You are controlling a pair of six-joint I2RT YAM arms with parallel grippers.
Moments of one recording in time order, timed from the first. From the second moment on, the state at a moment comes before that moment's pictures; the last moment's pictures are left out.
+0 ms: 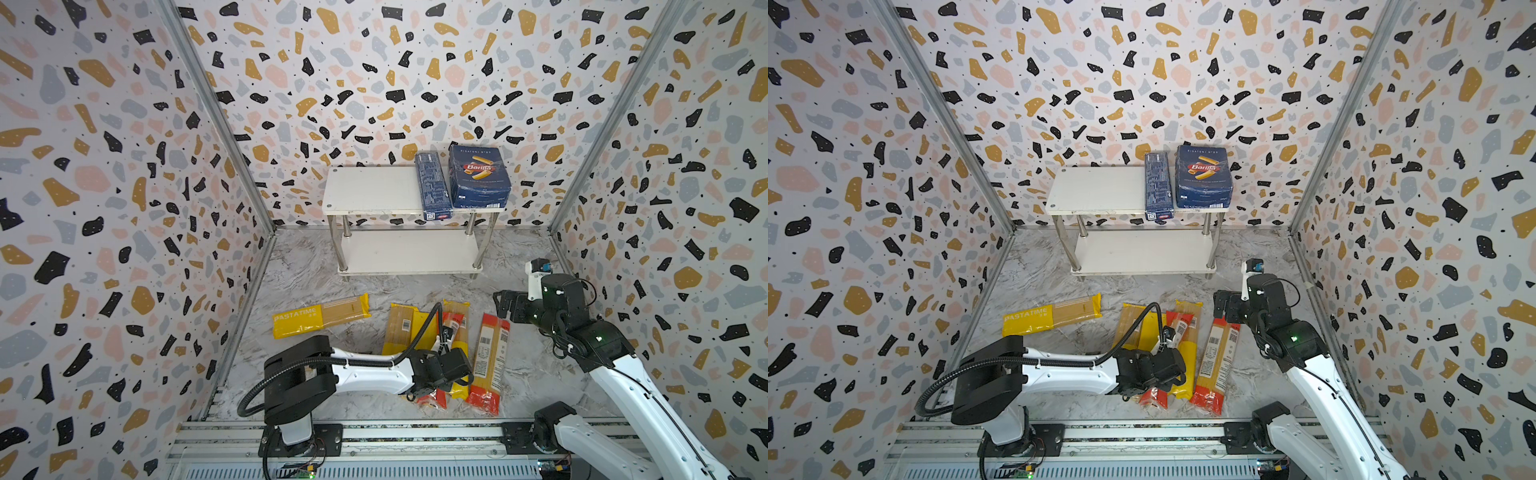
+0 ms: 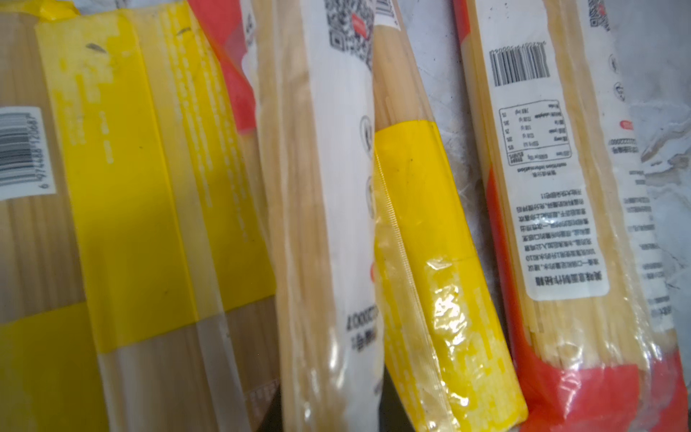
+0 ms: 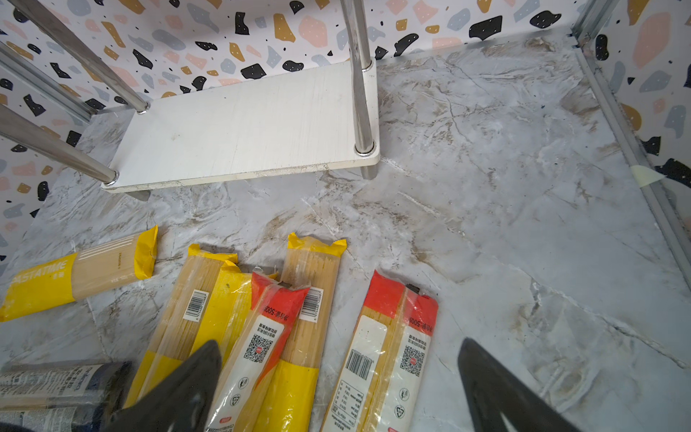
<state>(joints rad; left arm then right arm) -1.30 1.71 1.01 -0.38 -0.34 -0.79 0.37 0.85 0.95 -0.74 0.08 0.34</state>
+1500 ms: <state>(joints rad) -0.91 0.85 0.75 -0.52 -0.02 -0.66 0.41 1.04 0.95 -0.66 -0.01 0.34</state>
